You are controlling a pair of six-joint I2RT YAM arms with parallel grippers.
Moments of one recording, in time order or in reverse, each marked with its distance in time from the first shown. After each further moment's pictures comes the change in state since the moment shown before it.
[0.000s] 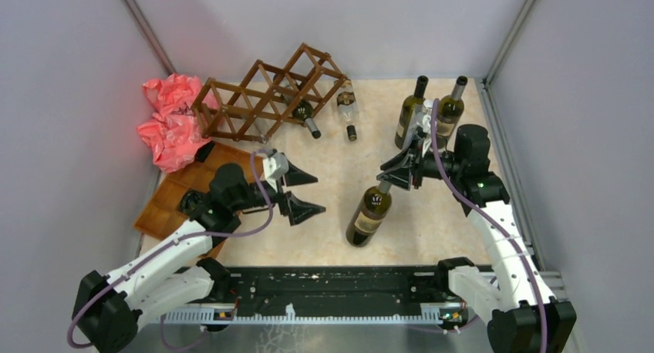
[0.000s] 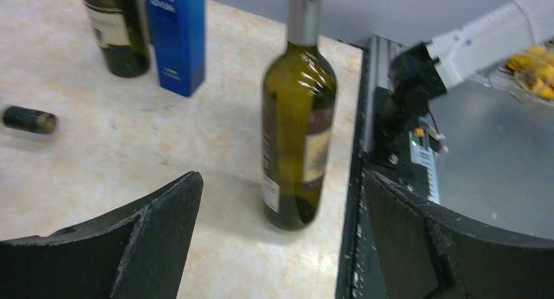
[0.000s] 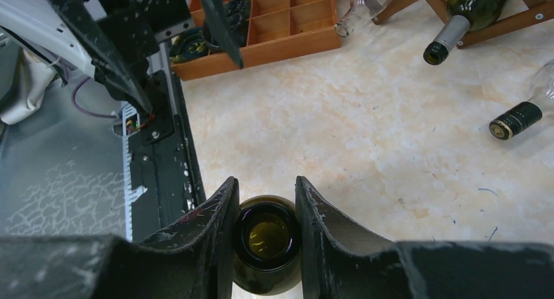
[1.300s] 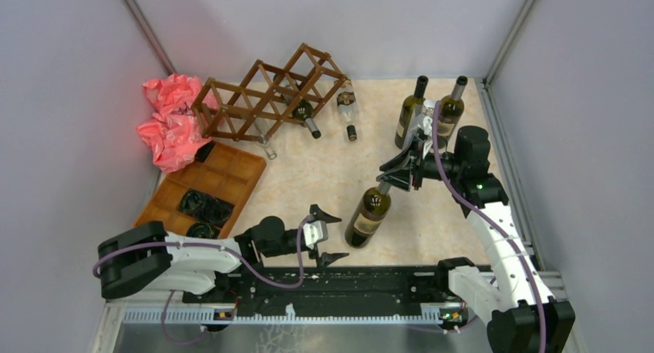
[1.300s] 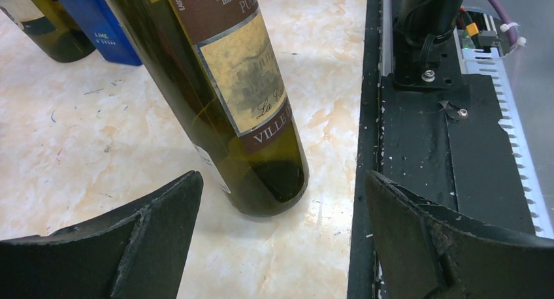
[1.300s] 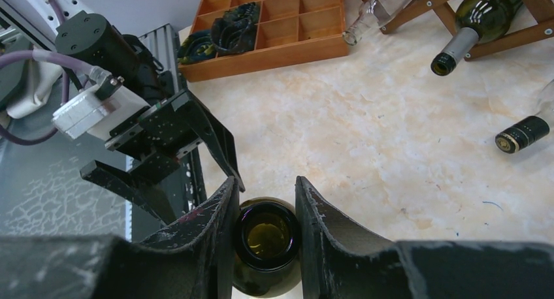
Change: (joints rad) left arm -0.546 0.272 -0.364 0.566 -0.498 0.272; right arm -0.007 -0.010 -0.034 0.060 -0.045 0.003
